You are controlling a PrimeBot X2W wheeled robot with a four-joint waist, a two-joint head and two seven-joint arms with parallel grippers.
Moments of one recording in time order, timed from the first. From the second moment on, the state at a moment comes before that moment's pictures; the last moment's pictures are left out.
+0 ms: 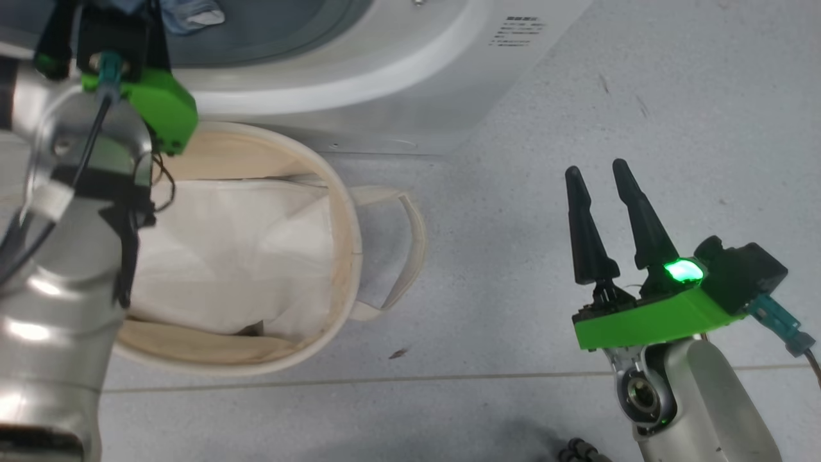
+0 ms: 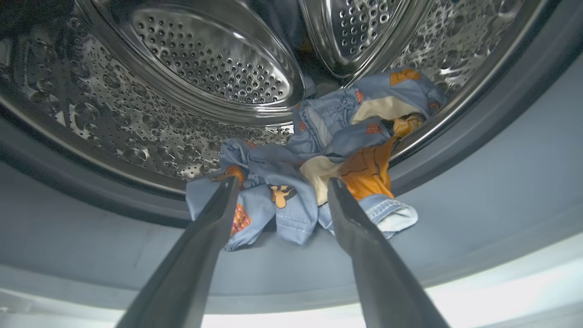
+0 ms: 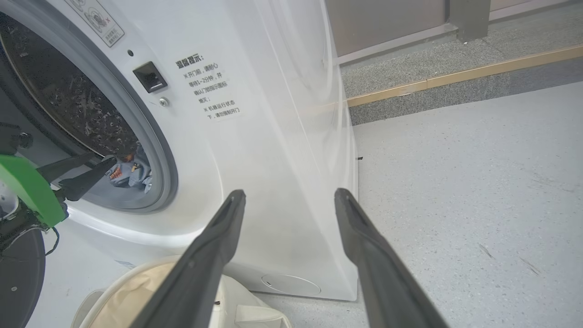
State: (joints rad) left arm -1.02 0.25 -0.25 0.70 0.08 0.19 -0.04; right arm -0.31 -0.05 0.19 0.06 0.41 0.13 -0.25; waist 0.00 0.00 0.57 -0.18
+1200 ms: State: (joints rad) left arm -1.43 0.30 -0.40 1.13 0.25 0.24 0.13; right arm -0.38 -0.05 0.28 -0.03 0.42 0.13 -0.25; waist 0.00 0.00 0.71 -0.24
